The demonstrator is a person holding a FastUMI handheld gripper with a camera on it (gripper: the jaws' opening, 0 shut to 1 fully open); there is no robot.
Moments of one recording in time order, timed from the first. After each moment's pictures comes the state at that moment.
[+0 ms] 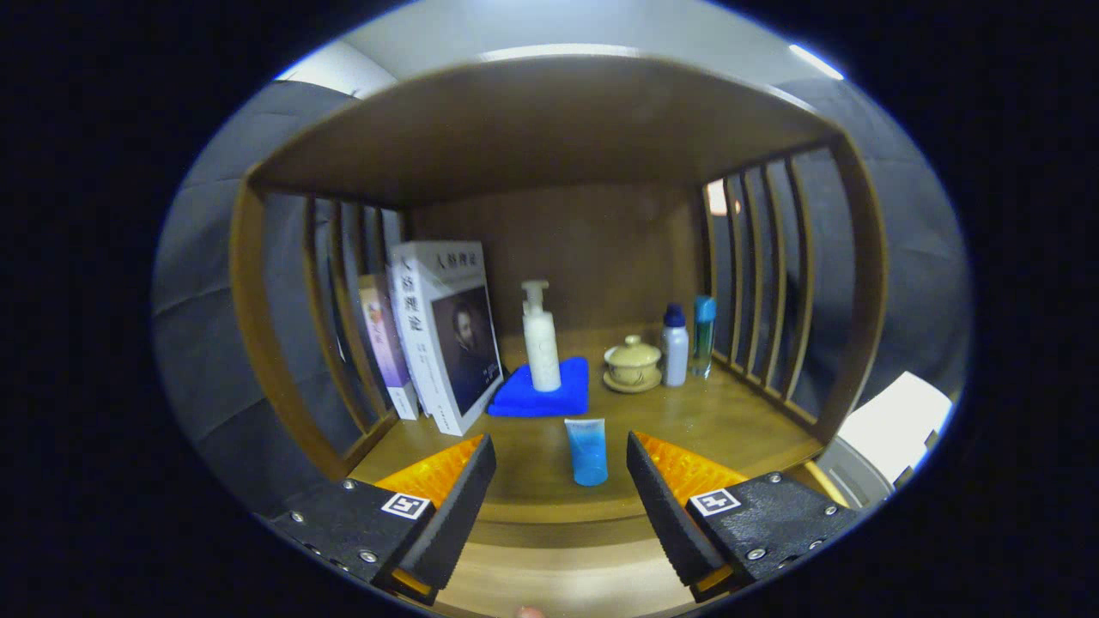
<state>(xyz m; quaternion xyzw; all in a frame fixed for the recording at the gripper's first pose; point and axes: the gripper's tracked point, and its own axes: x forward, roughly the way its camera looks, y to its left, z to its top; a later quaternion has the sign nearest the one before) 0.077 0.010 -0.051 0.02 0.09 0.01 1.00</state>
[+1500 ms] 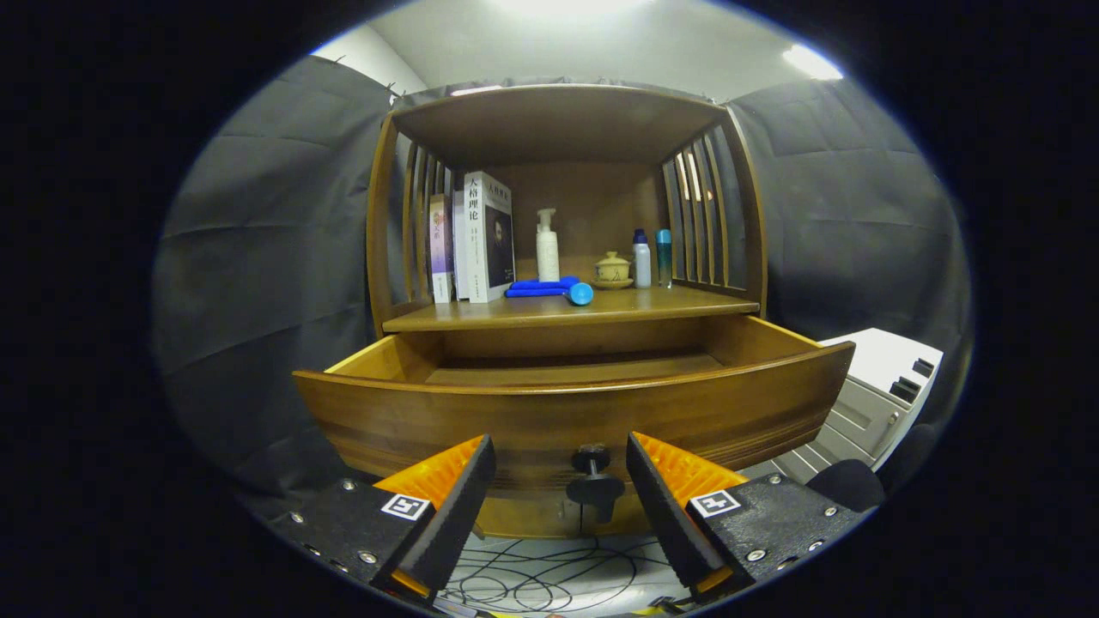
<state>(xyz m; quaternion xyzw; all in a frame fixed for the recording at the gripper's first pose) -0.102 0.019 -0.217 0.01 0.11 0.00 0.99</state>
